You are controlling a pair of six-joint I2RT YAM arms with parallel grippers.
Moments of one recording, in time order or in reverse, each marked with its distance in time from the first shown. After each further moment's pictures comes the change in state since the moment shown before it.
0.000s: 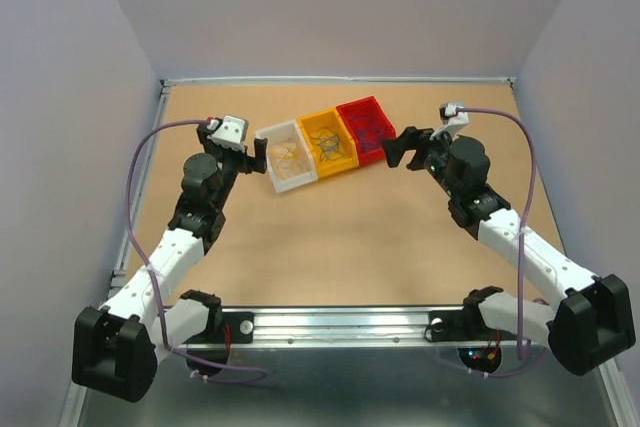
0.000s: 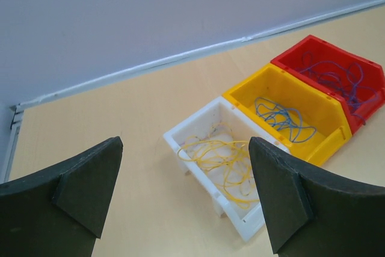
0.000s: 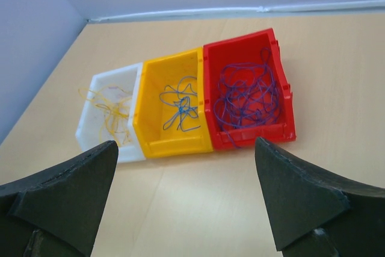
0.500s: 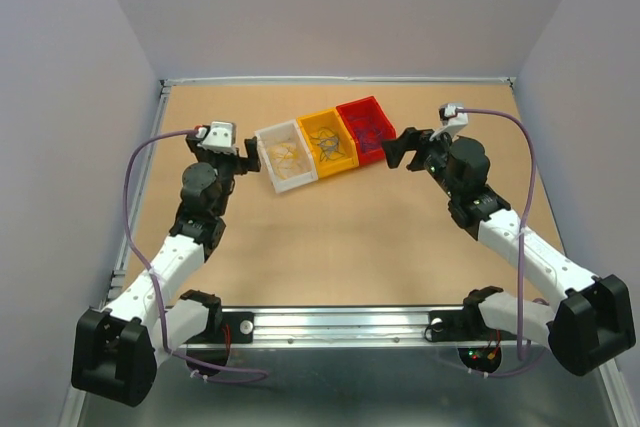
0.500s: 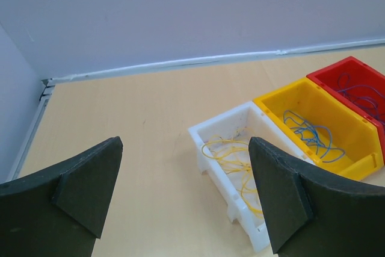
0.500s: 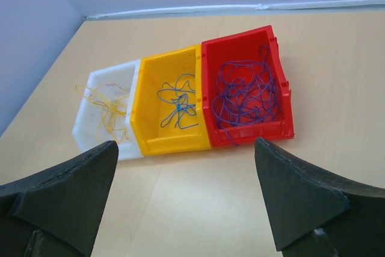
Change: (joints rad) left arm 0.002 -0.028 -0.114 0.134 -0.173 -0.061; right arm 0.000 -0.002 -0.025 0.000 0.000 -0.005
